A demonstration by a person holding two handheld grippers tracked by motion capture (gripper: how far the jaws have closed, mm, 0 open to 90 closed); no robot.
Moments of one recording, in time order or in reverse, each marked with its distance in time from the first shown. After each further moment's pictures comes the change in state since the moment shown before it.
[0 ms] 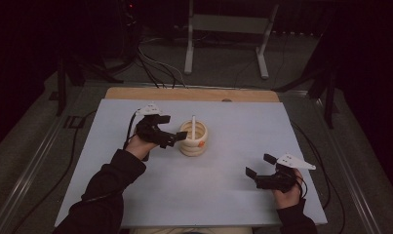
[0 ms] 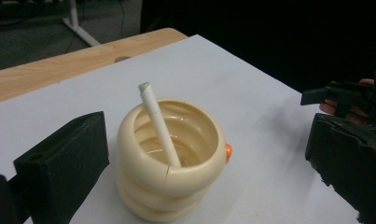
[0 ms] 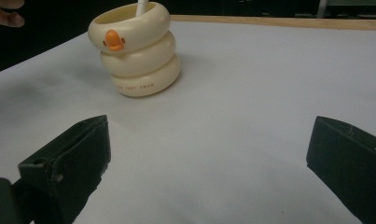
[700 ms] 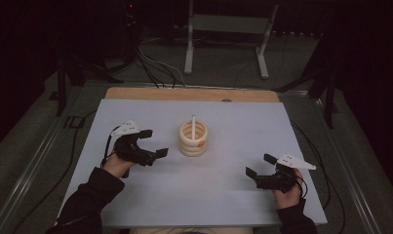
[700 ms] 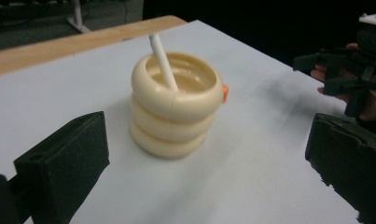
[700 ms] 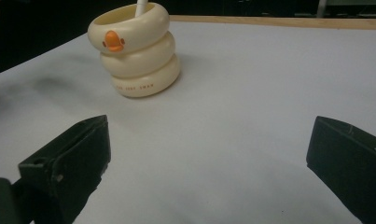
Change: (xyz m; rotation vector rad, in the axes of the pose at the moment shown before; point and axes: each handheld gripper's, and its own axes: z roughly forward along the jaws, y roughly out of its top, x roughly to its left) left arm 0.000 -0.054 -0.049 0.004 0.006 0.020; right arm 0.000 0.000 0.000 0.000 -0.001 0.009
